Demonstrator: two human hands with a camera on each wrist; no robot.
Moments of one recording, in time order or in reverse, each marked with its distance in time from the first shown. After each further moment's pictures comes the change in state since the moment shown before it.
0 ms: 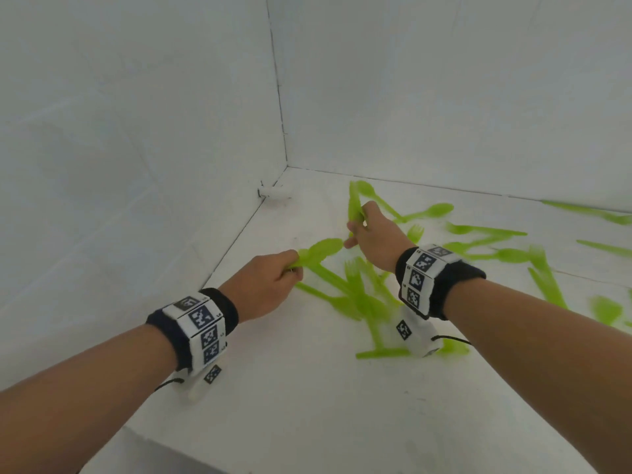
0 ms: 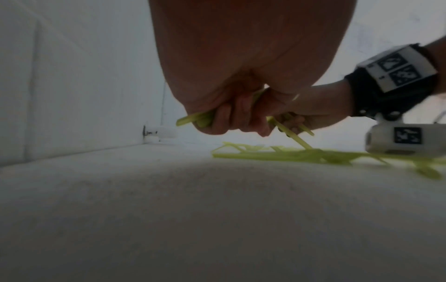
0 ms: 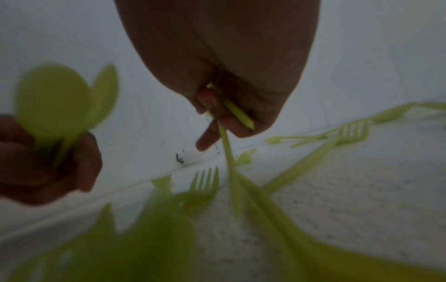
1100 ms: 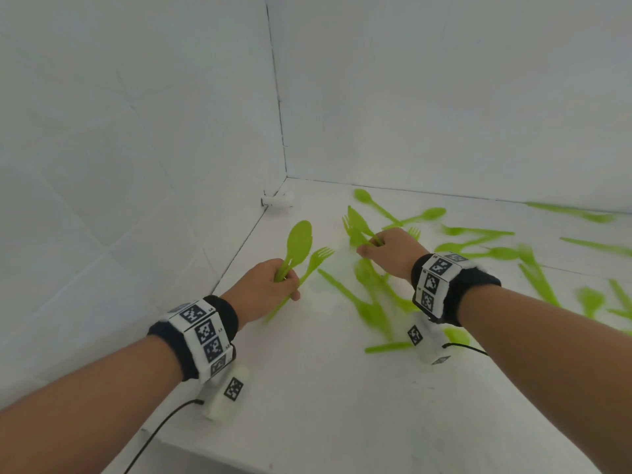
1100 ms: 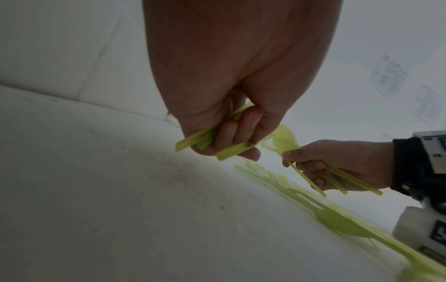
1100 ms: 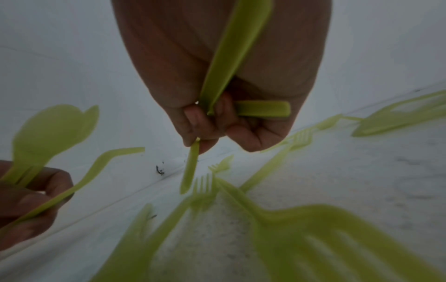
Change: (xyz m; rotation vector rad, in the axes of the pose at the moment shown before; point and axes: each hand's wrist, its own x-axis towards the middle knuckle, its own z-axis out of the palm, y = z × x) left_hand -0.014 -0.008 -0.004 -0.332 -0.002 -0.239; right_hand -0.017 0.012 -0.006 -0.213 0.035 0.127
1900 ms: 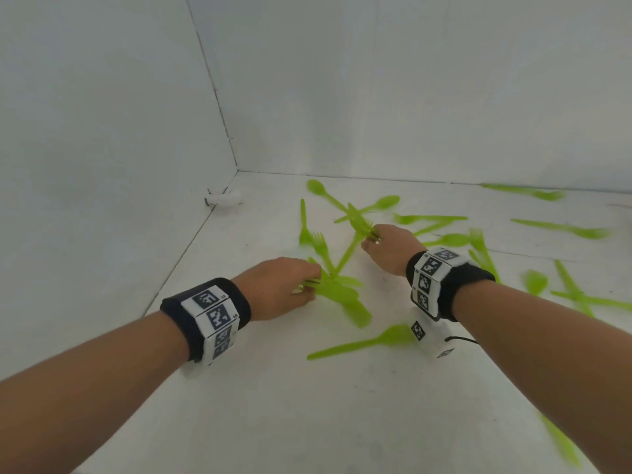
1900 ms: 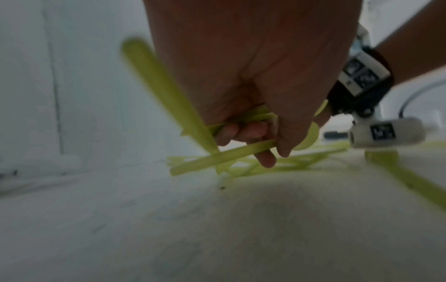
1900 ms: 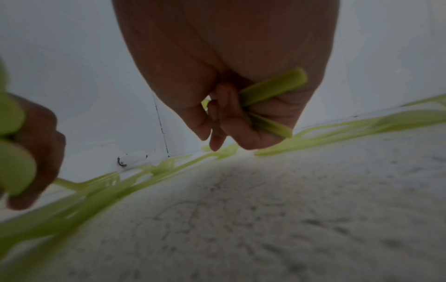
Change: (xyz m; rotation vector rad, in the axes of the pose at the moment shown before) left_hand 0.042 0.067 0.066 0.711 -0.298 0.579; right_hand 0.006 0.073 -0.049 -0.165 0.016 0.106
